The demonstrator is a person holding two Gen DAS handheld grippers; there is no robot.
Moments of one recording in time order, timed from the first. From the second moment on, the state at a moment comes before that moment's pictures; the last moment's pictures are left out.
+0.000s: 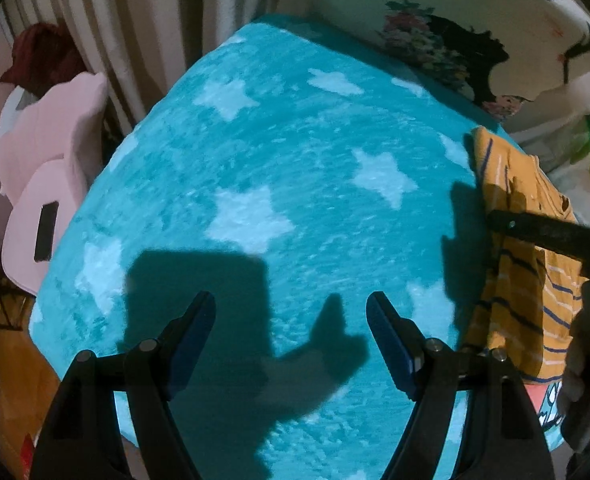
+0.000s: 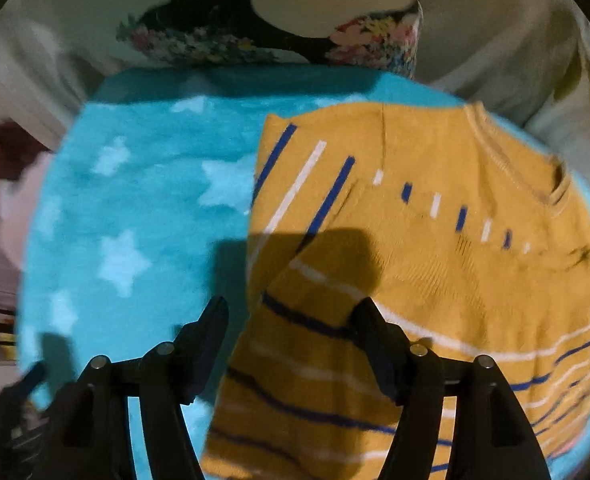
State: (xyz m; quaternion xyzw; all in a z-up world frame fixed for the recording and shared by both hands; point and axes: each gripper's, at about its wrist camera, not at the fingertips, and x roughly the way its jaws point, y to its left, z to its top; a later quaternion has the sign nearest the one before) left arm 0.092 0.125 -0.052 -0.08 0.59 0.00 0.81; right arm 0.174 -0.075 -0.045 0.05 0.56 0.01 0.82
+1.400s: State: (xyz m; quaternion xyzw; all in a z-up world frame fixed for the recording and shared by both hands) left arm 0.069 -0.062 -0.012 -0.16 0.54 -0.28 0.77; right arm 0.146 -0.187 -0.009 0.18 0.53 0.13 0.82
